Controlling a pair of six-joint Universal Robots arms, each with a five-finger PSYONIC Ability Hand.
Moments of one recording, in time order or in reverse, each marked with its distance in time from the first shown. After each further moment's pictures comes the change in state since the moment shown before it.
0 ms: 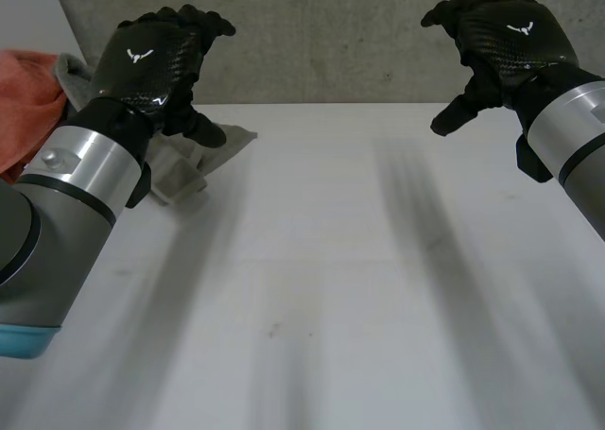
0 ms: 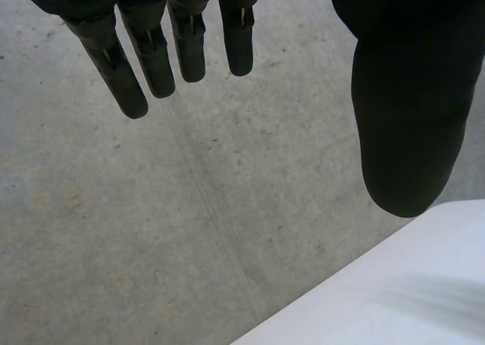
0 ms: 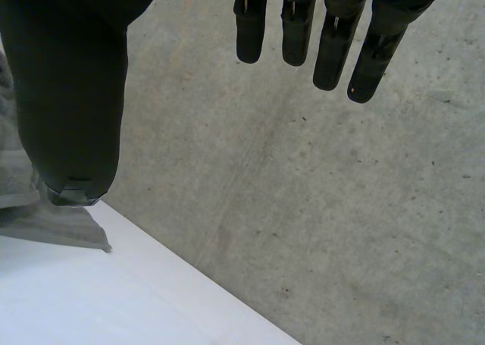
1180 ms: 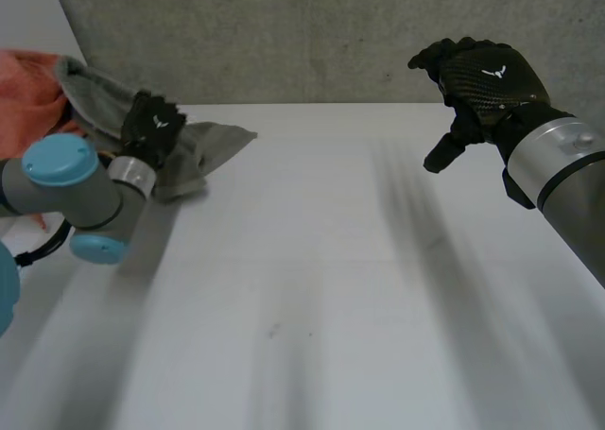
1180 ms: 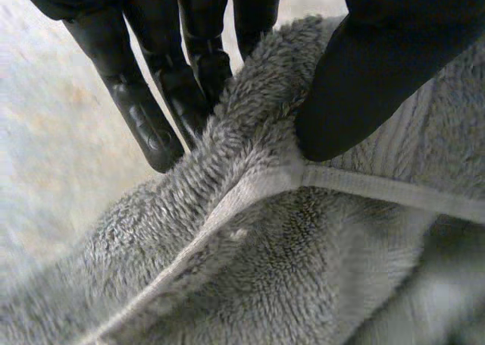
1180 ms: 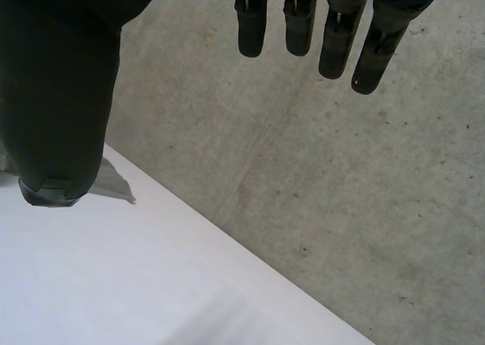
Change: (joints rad) left arm 0.245 -0.819 0.496 0.253 0.112 0.815; right arm 0.005 0.057 0.040 0.003 -0.009 -0.075; left_hand 0.808 0.870 0.864 0.877 0.806; right_hand -0.045 -0.068 -0.078 -0.055 -0.097
